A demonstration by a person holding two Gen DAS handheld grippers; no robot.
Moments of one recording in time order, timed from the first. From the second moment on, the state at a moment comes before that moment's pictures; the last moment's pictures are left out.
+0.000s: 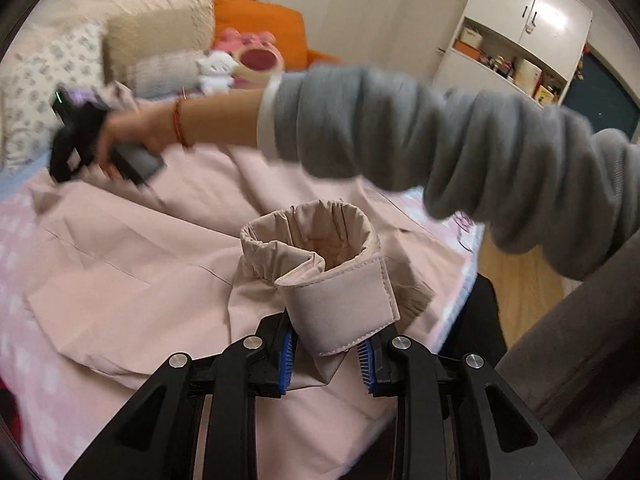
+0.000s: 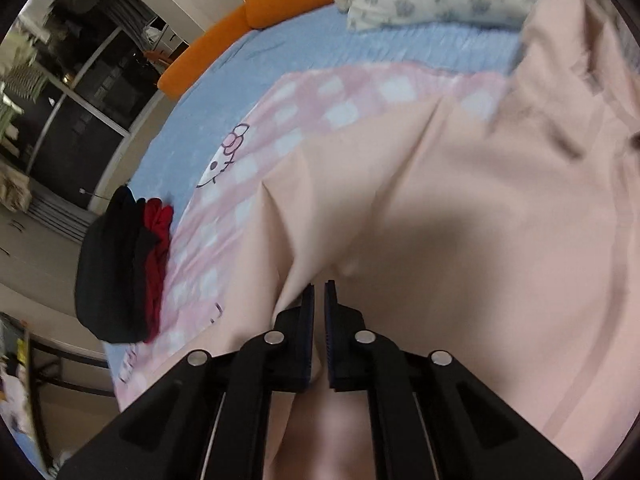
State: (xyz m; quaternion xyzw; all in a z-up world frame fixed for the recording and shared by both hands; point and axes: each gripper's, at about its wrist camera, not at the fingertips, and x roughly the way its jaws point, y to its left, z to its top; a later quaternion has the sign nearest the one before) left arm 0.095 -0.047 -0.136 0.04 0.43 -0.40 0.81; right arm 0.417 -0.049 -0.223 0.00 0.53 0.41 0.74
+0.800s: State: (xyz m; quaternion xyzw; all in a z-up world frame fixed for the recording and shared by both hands) left arm 0.061 0.106 -0.112 -0.22 0.38 -0.19 0.88; right arm 0.393 -0.049 -0.185 -0.02 0.50 0.40 0.77
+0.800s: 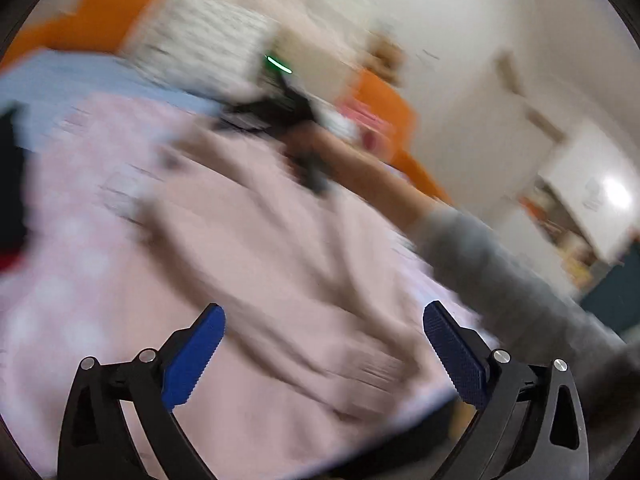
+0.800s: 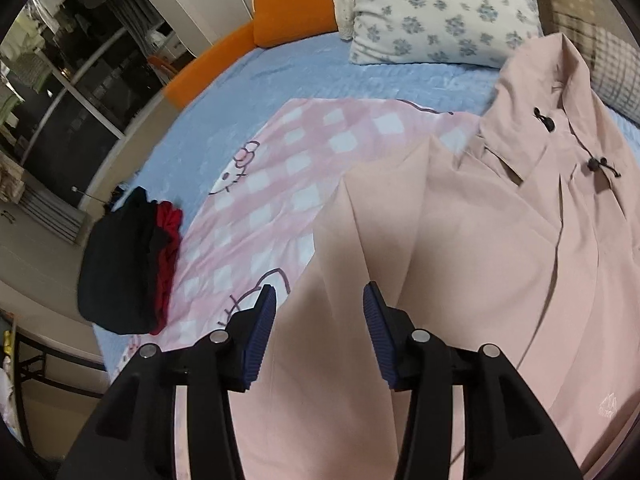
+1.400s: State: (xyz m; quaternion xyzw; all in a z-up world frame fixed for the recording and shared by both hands) left arm 0.250 0.192 -0.299 -0.59 0.42 -0.21 0.66; right arm 0.416 -0.016 -0.223 -0.08 0.53 0.33 0.78
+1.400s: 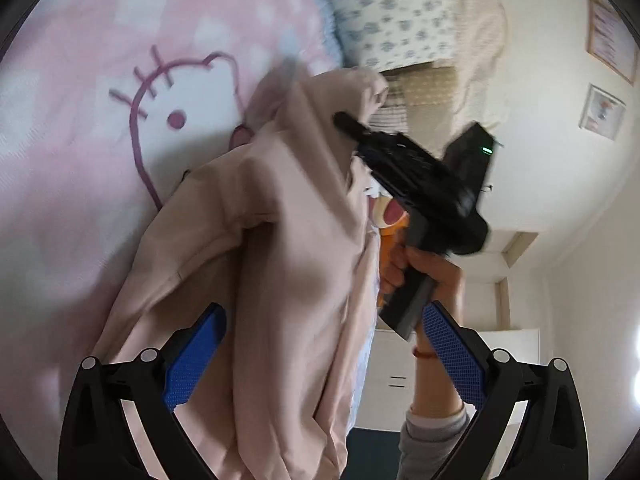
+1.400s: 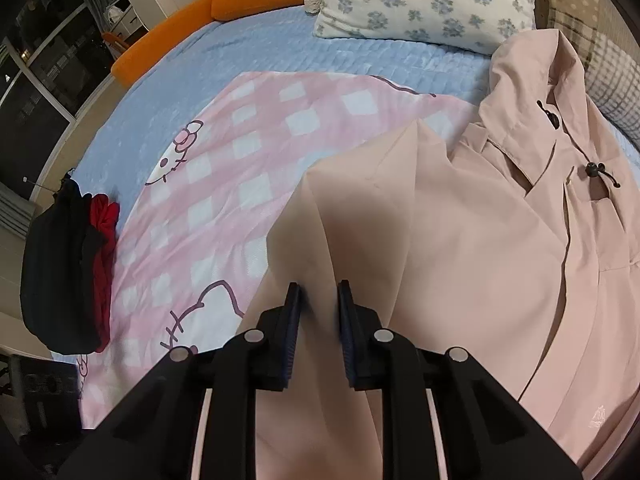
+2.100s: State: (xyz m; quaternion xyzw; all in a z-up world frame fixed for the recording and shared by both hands) left arm 0.269 0.242 -0.321 -0.58 0.35 -0.08 0.73; right arm 0.456 -0.064 -0.231 0.00 0.52 0.29 0.80
